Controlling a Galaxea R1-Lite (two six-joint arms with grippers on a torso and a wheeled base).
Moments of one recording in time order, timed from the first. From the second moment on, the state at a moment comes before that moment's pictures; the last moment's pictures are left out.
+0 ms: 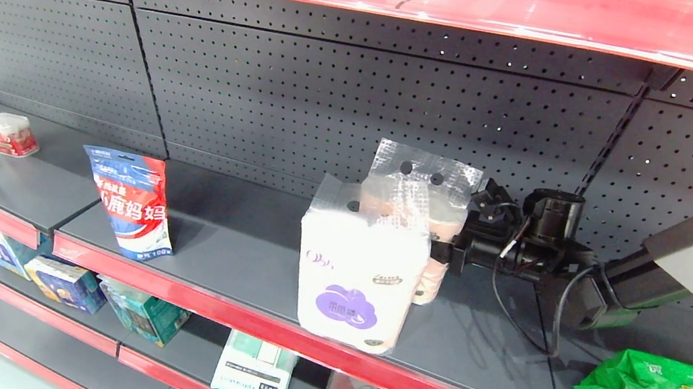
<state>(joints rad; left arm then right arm) 0.18 0.10 0.00 0.00 0.02 0.00 0.23 2.22 -1.07 -0.89 0.83 -0.28</state>
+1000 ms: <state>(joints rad) 0.18 0.10 0.00 0.00 0.02 0.00 0.22 2.20 -1.06 -0.89 0.83 -0.27</state>
